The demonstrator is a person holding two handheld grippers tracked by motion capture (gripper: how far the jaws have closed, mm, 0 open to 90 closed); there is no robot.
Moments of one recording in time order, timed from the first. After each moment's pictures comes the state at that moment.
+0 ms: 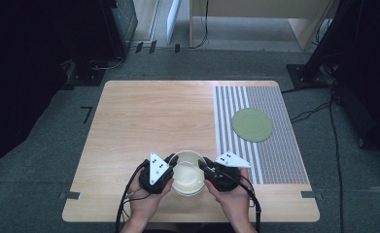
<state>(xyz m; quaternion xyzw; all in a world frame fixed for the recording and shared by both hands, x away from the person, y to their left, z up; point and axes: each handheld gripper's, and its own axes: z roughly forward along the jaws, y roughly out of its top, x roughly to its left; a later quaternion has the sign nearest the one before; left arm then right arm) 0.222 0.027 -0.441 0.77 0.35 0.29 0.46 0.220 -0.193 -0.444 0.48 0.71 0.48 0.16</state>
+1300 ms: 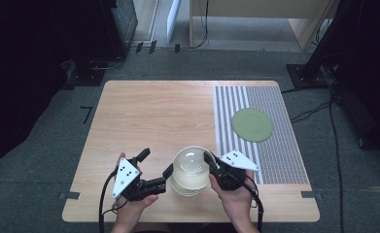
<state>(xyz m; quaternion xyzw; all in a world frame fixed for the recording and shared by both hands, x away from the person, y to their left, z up) 0.200 0.075 -0.415 0.67 0.36 0.25 0.60 0.213 -0.199 -0.423 0.49 0.68 0.50 0.21</state>
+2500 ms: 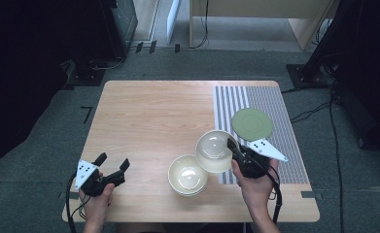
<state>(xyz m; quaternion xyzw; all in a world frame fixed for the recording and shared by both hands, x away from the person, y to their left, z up) 0.228 0.187 -0.477 0.62 0.50 0.28 0.54 0.230 -0.254 -0.406 0.53 0.63 0.51 0.26</state>
